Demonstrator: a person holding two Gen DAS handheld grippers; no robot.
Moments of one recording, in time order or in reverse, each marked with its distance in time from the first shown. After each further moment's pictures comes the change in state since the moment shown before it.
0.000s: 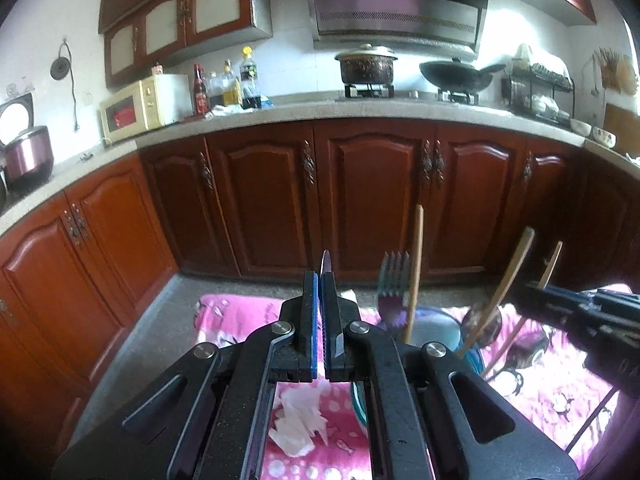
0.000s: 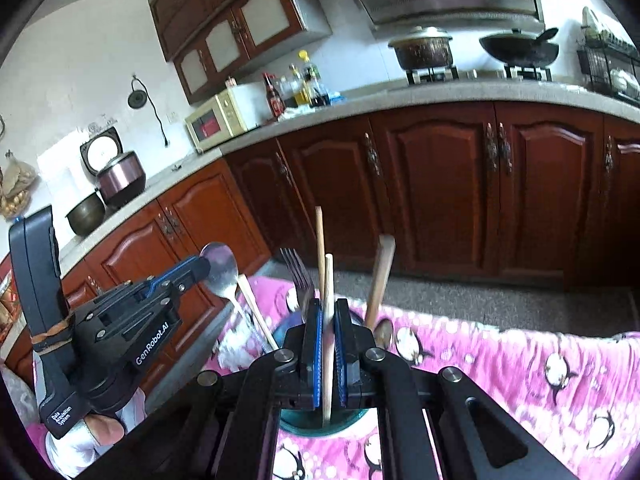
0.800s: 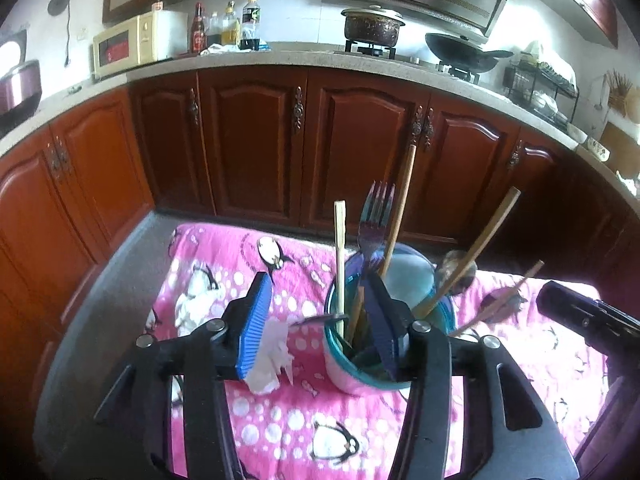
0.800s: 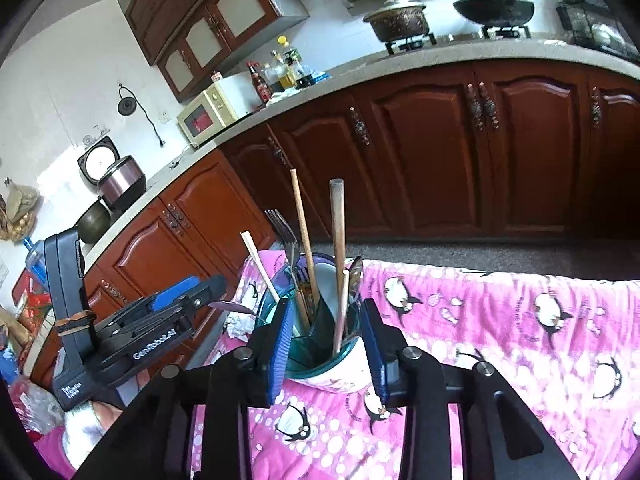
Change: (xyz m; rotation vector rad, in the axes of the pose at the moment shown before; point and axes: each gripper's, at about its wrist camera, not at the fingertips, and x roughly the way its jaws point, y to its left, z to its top) left arm -0.013 0.004 -0.018 -0.134 0.187 -0.100; right arm -0.041 -0.027 -0.023 0.098 0.032 0.024
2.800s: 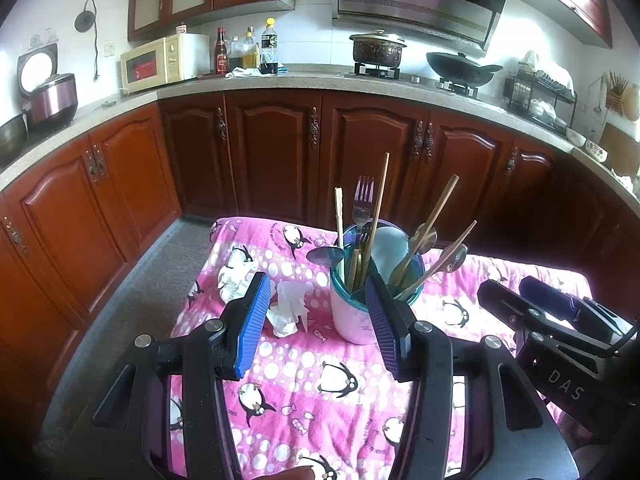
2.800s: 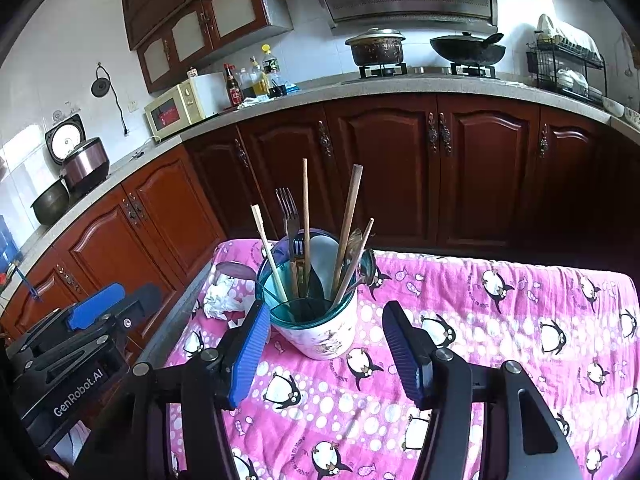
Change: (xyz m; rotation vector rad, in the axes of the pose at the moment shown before) left arm -0.101 -0.008 -0.042 0.011 -0.069 0.073; right arm -0.042 0.073 -0.039 -0.059 -0.035 -0.234
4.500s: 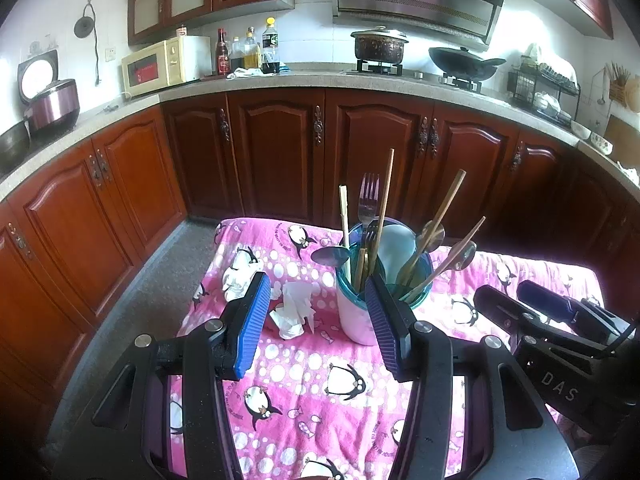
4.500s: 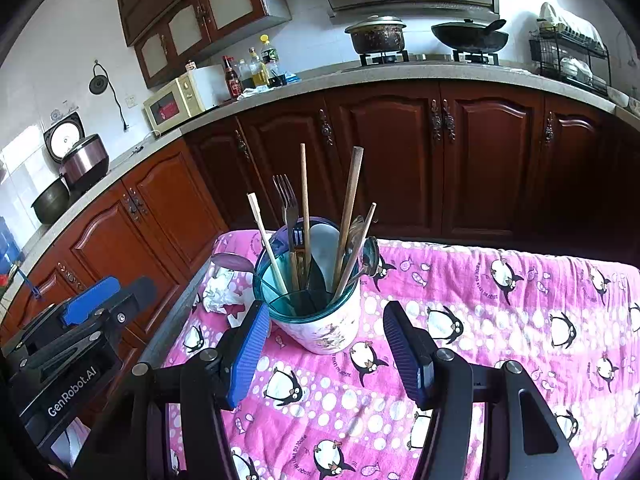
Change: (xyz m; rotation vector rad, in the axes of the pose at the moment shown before) left arm 0.006 -0.003 -0.001 0.021 0.003 0.032; right arm 0.015 -0.003 -0.005 0.012 0.035 0.013
